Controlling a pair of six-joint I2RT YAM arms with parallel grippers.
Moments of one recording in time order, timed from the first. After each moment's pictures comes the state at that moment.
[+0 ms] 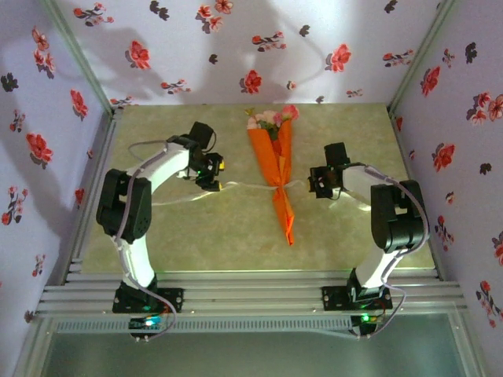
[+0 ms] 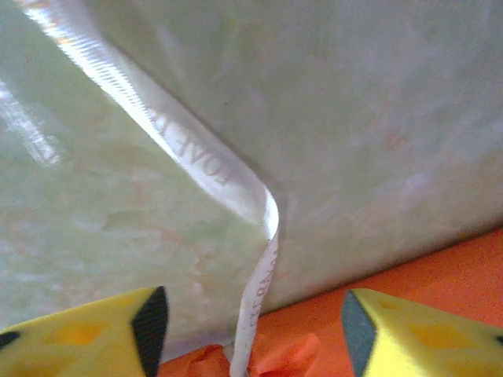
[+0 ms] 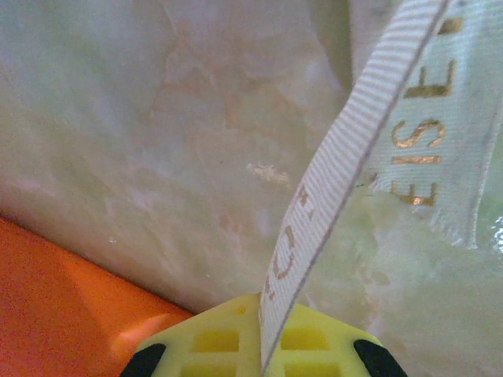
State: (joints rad) left arm -0.42 1.90 1.45 -0.79 0.26 -1.85; right arm 0.18 1.72 0.97 -0.36 -0.29 1.63
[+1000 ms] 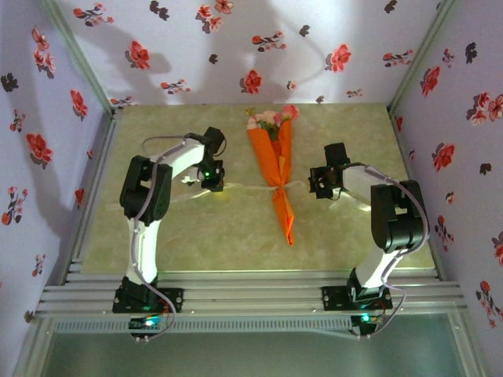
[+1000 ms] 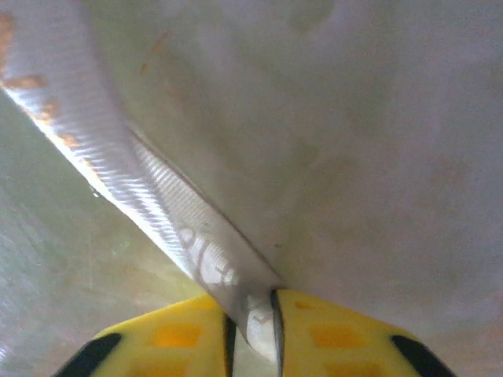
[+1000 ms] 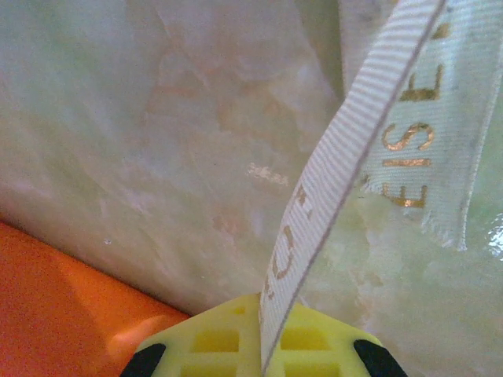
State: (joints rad) left arm -0.43 2.14 1.60 -0.91 0.18 -1.94; right arm 0.18 1.72 0.97 -0.37 -0.29 1.63
